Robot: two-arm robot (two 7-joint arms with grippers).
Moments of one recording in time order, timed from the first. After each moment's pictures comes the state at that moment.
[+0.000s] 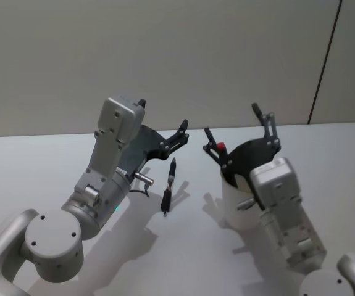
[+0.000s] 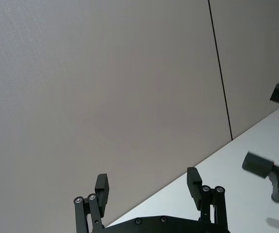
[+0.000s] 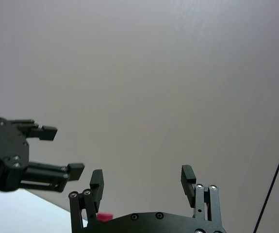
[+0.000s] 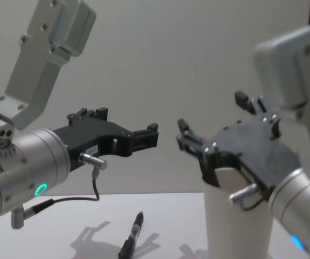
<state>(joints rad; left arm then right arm) -0.24 0.38 0.45 -1.63 -0.20 0.01 -0.01 0.07 0.06 -0.39 -1.52 -0.39 -0.36 -0.16</state>
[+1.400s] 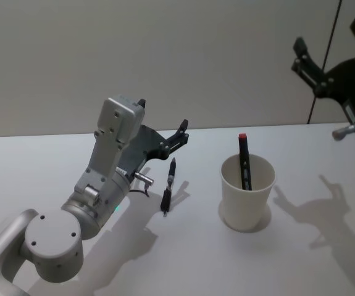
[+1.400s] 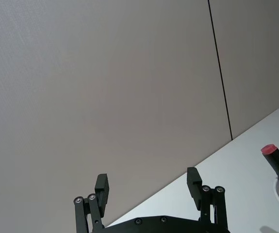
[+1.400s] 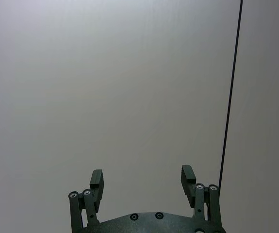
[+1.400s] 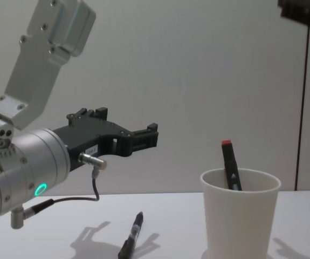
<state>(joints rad) -0.24 0.38 0.45 -1.63 -0.20 0.01 -0.01 0.10 0.25 -0.19 -1.82 0.10 -0.23 0.06</state>
